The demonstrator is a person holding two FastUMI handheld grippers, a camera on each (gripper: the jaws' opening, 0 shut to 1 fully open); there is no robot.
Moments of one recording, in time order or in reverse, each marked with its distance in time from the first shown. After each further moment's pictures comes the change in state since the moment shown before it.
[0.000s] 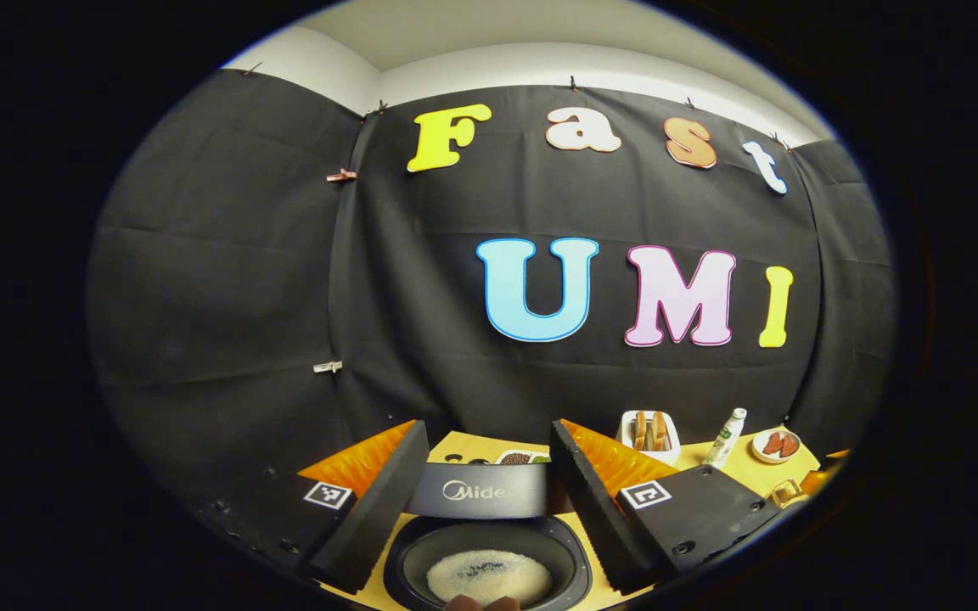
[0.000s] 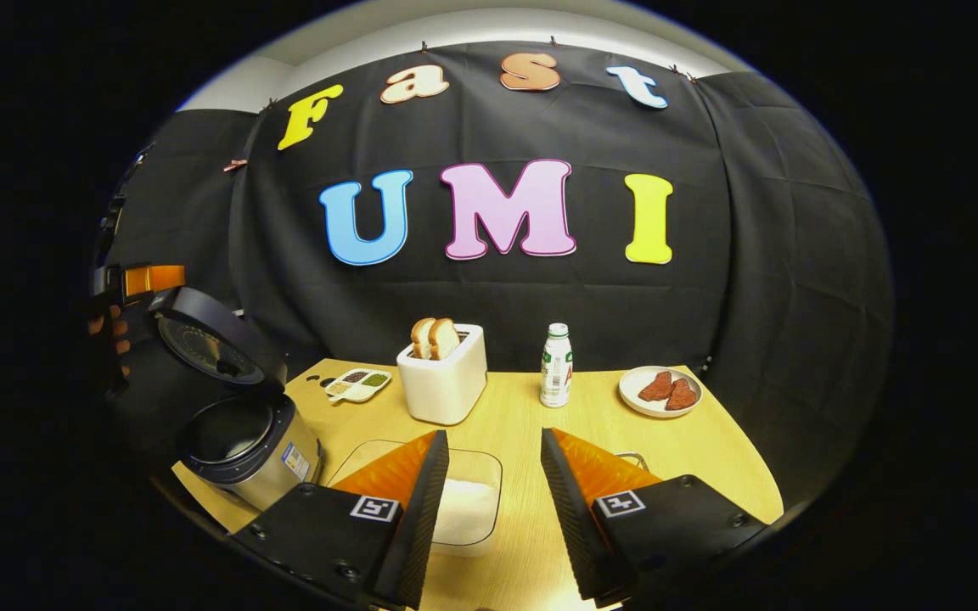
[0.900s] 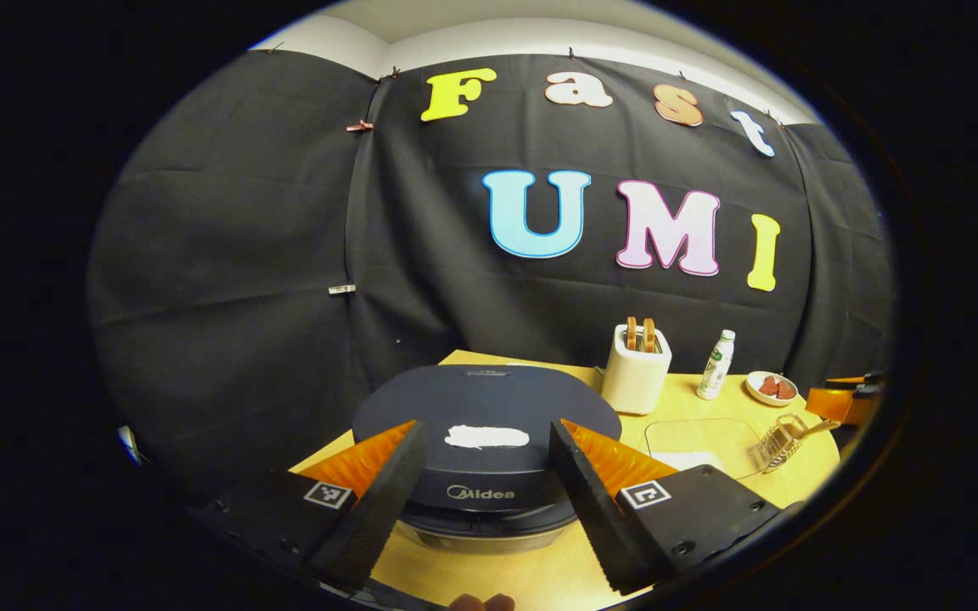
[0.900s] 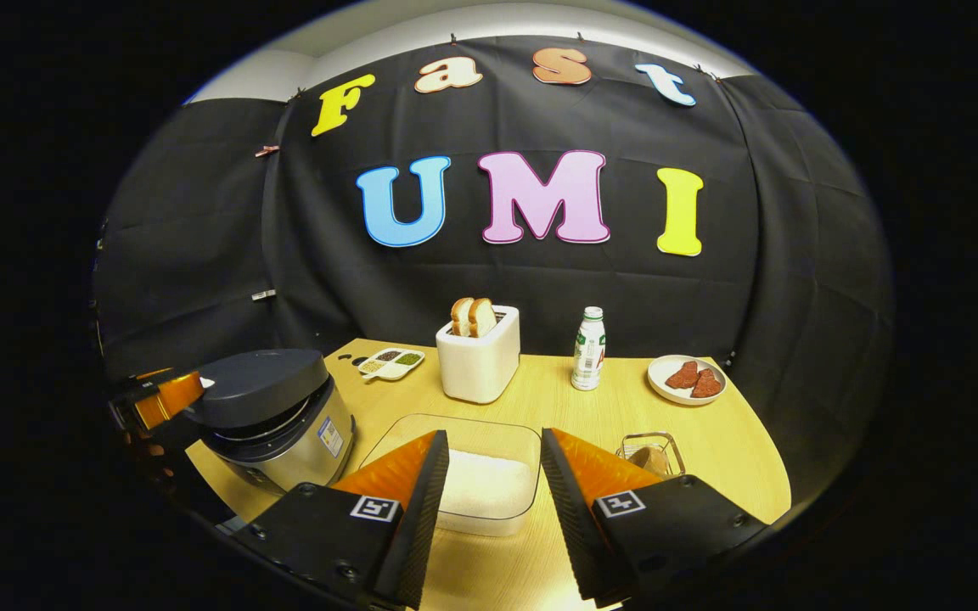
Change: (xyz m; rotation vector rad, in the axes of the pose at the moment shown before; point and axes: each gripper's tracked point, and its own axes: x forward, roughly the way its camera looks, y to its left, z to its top) left arm -0.089 -0.003 -0.160 0.011 0.174 0.009; right arm -0.023 0.037 -0.020 -0.031 0.049 0.081
